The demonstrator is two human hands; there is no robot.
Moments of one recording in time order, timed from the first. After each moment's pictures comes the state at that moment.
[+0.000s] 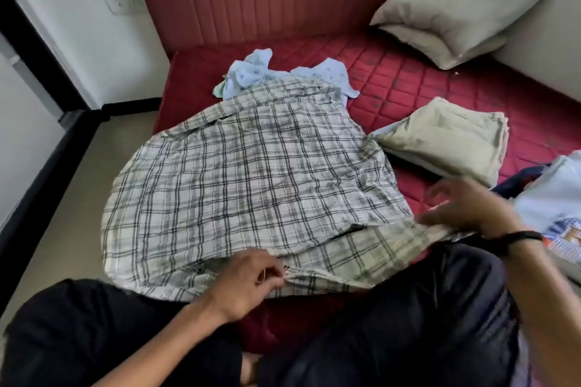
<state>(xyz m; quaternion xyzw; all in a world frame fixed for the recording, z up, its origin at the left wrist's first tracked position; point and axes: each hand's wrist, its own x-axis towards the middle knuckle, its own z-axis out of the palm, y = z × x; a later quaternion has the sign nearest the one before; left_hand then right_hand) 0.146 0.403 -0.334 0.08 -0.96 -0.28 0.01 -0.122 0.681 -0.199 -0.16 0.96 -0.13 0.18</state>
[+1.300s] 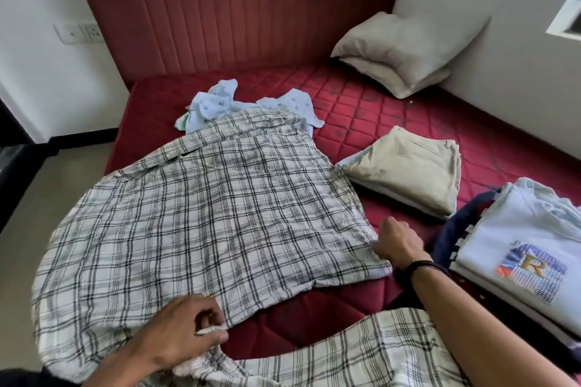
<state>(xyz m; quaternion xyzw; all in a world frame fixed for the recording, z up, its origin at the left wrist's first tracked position) 0.137 0.344 -0.343 0.14 -0.95 -0.27 -0.12 -0.180 0.643 -0.307 -0.07 0.98 -0.11 0.13</state>
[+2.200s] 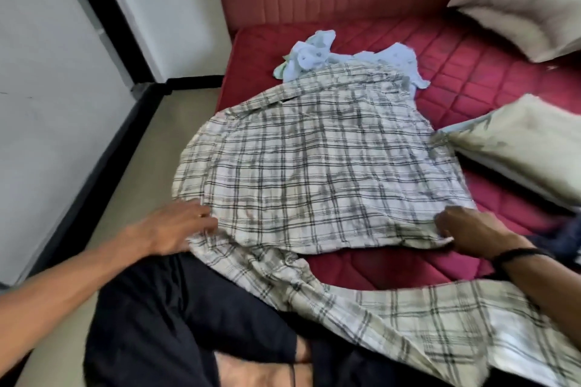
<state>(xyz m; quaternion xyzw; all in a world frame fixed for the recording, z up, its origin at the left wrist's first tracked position) 0.248 0.196 -0.309 0.01 -0.98 0.12 -0.16 -0.152 0.628 -0.320 -0.45 0.87 0.16 0.11</state>
